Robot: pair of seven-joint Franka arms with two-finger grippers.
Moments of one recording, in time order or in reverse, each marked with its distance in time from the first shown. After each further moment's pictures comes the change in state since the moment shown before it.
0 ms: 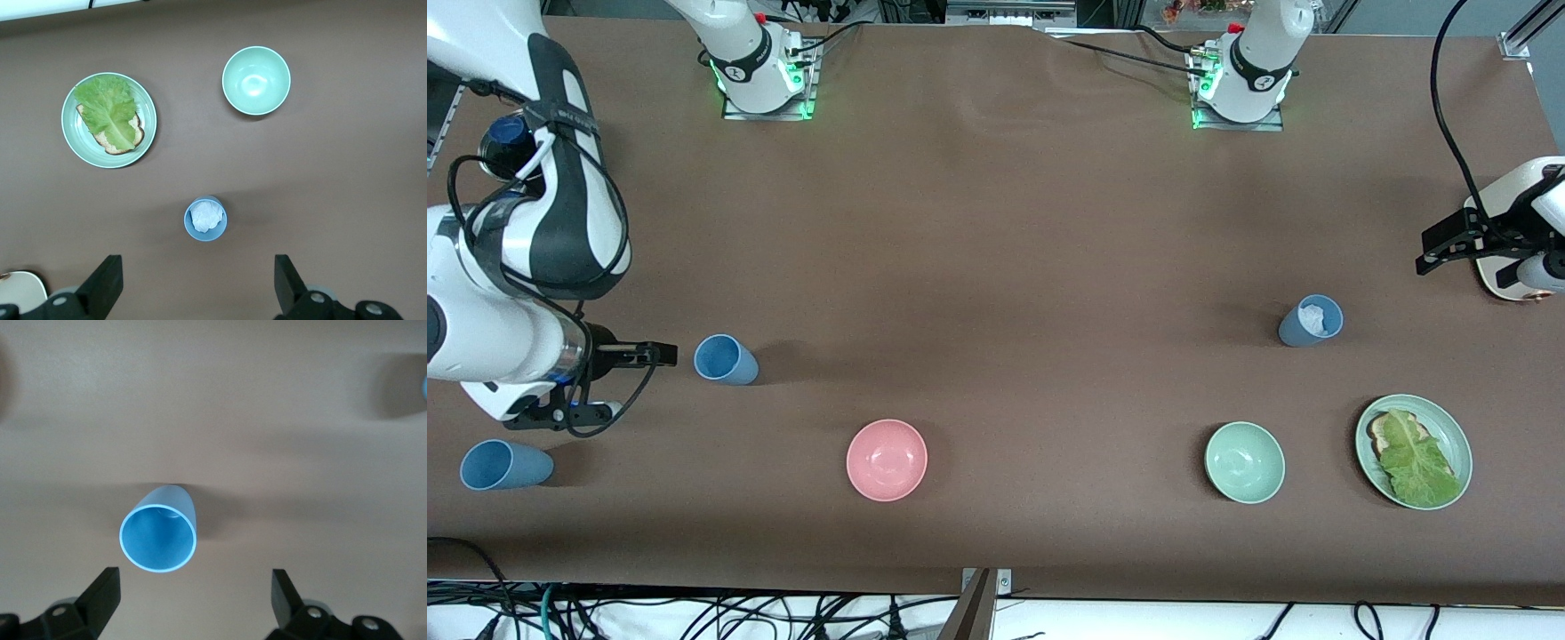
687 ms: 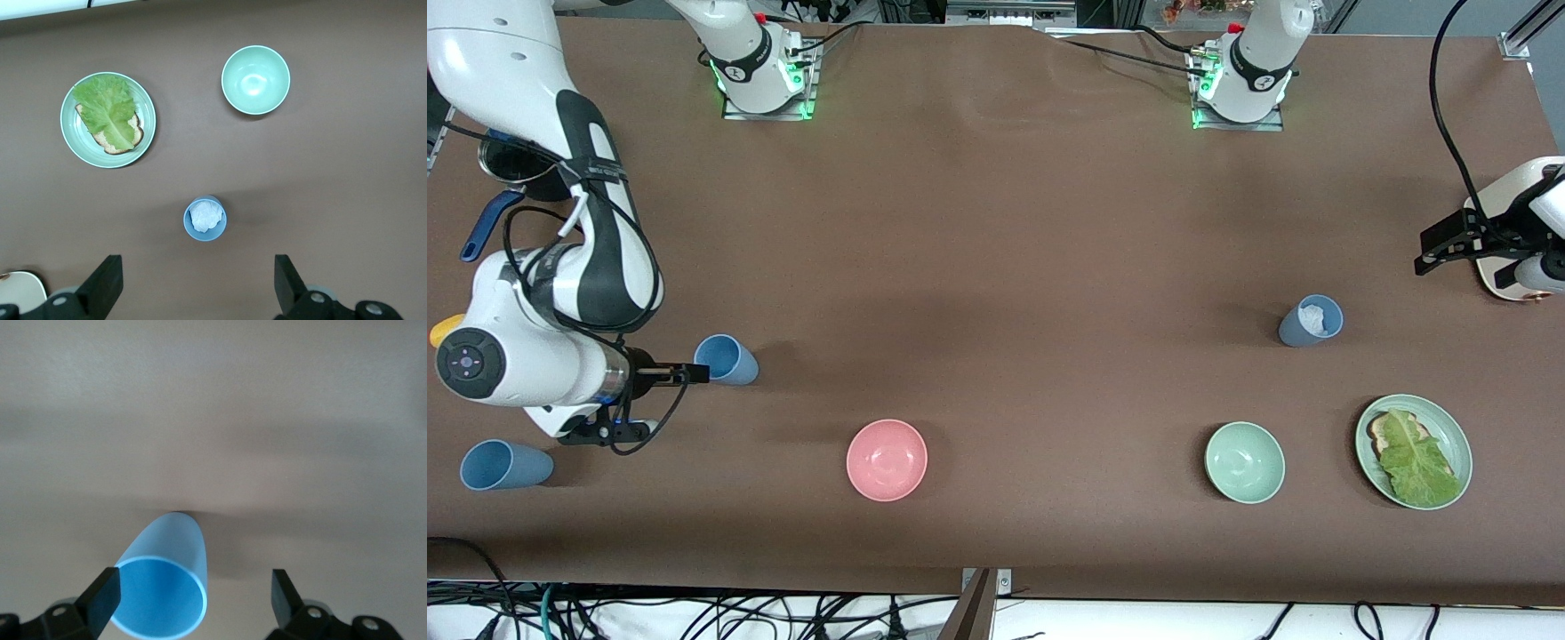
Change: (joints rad) left arm -0.002 0.002 0.000 0.000 0.000 0.000 0.000; right arm 0.000 0.090 0.005 -0.067 0.020 0.155 -0.006
